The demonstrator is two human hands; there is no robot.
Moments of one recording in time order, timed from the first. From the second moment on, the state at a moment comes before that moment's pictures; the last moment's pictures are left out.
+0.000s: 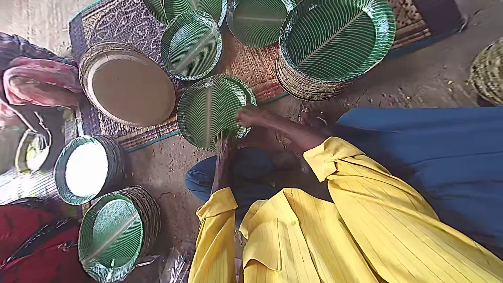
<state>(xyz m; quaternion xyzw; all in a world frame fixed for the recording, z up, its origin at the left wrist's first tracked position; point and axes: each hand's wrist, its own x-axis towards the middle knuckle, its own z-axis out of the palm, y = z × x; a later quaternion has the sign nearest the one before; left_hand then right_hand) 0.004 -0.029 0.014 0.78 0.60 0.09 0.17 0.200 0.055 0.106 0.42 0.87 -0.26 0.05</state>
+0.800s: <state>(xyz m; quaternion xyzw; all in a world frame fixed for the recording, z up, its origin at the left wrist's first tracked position) -0.034 0.023 0.008 0.77 0.56 0.23 0.22 0.386 0.136 0.139 0.76 0.58 -0.26 -0.16</state>
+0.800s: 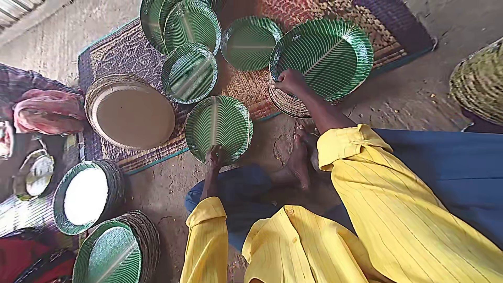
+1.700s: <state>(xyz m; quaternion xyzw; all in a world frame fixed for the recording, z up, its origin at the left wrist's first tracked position) -0.033 0.016 -0.003 0.81 0.52 0.21 0.19 0.378 0.130 0.136 0.79 0.55 -0.20 -0.18</state>
